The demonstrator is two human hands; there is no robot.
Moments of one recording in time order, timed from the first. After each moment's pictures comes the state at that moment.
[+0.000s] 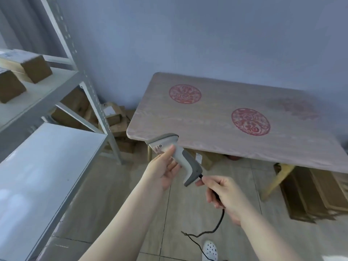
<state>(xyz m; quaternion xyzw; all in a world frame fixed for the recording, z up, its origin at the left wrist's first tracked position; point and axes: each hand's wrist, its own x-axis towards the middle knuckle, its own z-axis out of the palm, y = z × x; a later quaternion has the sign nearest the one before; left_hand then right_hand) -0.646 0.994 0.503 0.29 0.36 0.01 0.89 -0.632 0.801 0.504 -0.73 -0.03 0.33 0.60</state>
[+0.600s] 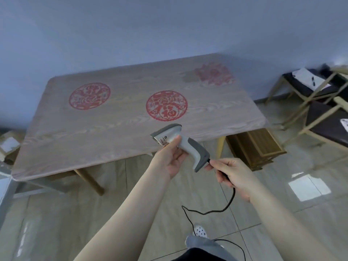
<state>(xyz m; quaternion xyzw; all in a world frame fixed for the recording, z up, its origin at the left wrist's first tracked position) -0.442 0.673 0.485 0.35 0.33 -0.17 0.86 -0.489 0.482 0.491 -0.75 0.11 0.23 0.61</state>
